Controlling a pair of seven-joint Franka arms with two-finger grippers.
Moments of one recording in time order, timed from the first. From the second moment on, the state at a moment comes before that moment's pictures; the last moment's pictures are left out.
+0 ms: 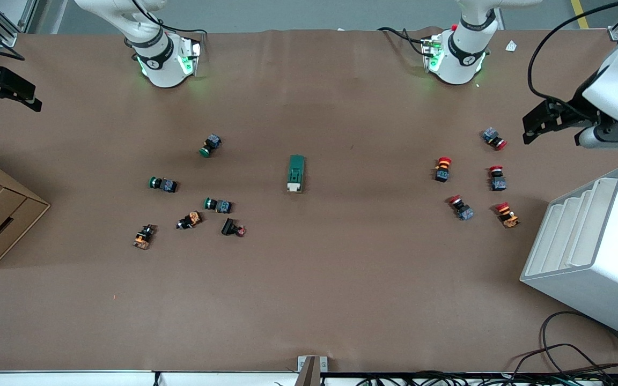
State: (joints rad) left arm -0.07 0.01 -0.09 -1.50 0.01 1.53 -0.10; right arm 0.01 -0.12 -0.06 -1.59 0.01 1.40 -0.03
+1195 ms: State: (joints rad) left arm -0.08 -0.12 -0.06 -1.63 -0.02 1.51 -0.04; right arm 0.01 -0.12 -0.05 -1.57 0.01 1.41 0.01
